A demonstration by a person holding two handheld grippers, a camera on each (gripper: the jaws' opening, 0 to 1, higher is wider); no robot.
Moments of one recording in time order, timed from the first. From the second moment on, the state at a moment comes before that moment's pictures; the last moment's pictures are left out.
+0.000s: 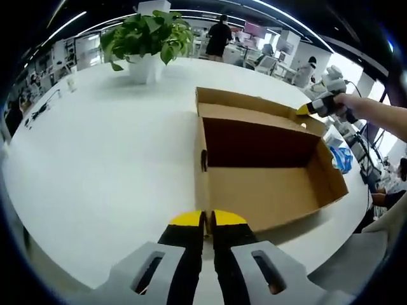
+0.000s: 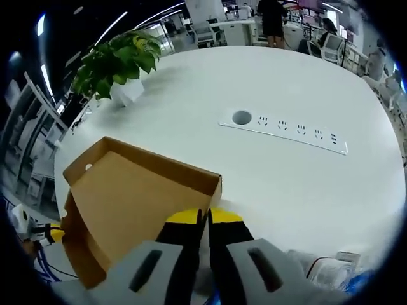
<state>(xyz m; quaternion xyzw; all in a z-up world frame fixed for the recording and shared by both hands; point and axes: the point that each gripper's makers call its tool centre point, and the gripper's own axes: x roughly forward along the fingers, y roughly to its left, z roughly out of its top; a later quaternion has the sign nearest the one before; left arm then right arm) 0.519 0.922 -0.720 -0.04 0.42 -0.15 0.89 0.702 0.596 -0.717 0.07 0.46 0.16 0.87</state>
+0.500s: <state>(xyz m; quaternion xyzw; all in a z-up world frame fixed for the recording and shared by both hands) 0.518 0.921 -0.720 -0.04 0.42 -0.15 0.89 0.701 0.595 -0.684 0.07 0.42 0.17 0.89</state>
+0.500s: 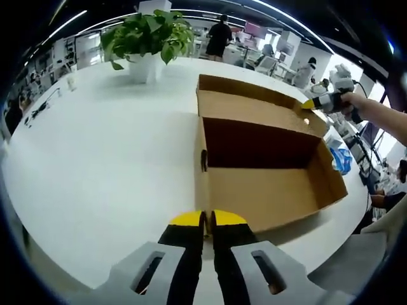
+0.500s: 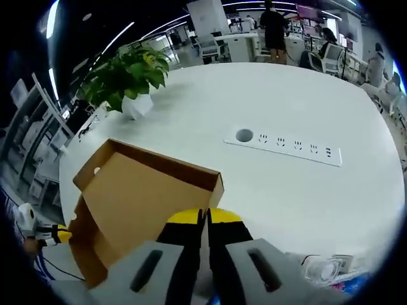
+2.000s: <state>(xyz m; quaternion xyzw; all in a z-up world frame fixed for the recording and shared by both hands) 0.517 0.919 -0.718 -0.06 0.41 -0.16 0.90 0.652 0.603 -0.603 0.08 0.30 0.22 0.93</state>
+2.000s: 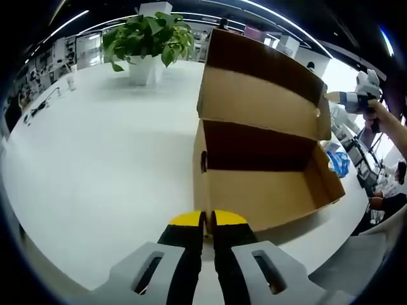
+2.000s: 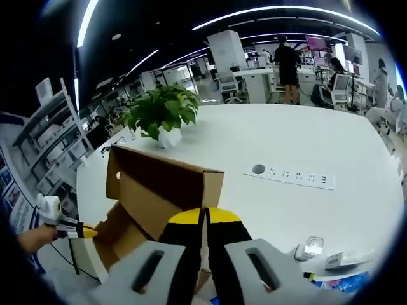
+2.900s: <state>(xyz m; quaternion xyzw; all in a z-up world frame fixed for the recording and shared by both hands) 0.517 0.919 -0.717 -0.06 0.40 -0.16 0.90 0.607 0.609 -0.591 0.07 0.25 0.23 0.94</state>
